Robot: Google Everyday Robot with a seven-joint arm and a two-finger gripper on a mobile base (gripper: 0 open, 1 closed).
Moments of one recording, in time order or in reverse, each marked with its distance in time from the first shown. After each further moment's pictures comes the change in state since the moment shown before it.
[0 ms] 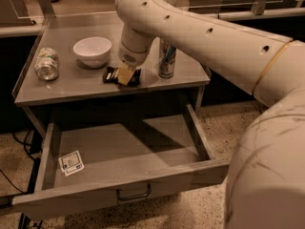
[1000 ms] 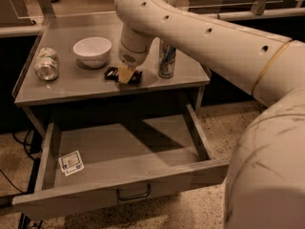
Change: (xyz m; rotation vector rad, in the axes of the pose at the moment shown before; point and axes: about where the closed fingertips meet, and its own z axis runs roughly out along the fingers) arm 0.000 0.000 0.000 0.000 0.000 0.000
